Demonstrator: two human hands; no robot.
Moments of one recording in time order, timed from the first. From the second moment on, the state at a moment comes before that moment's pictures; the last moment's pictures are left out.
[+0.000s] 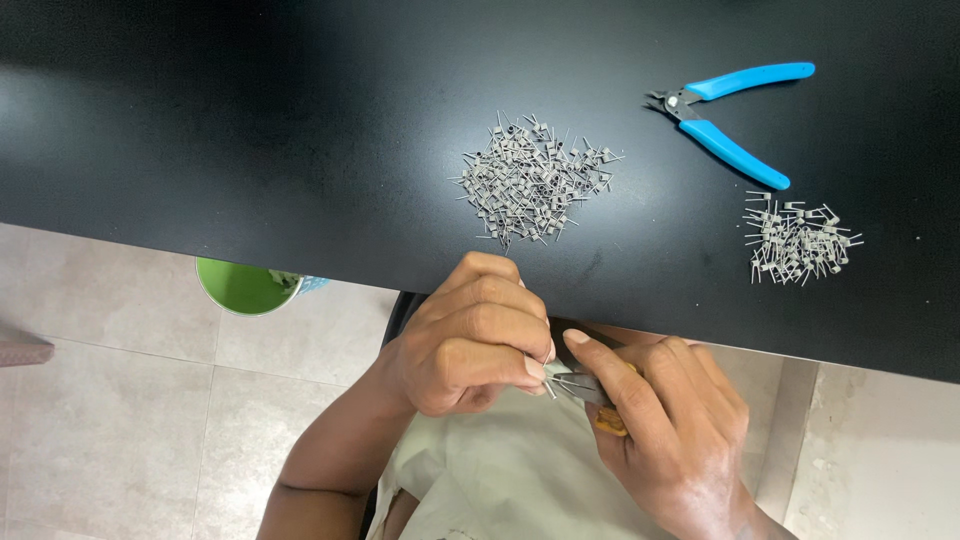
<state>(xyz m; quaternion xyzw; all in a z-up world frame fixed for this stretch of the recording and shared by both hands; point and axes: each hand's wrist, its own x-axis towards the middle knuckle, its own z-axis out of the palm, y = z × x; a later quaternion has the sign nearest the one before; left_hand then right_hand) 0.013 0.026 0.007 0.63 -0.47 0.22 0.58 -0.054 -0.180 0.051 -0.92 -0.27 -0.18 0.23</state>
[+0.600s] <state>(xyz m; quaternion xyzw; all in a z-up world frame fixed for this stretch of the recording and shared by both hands) 0.014 0.043 0.025 0.52 -0.48 -0.07 0.70 -0.028 -0.202 0.084 -0.88 -0.43 -0.19 0.11</state>
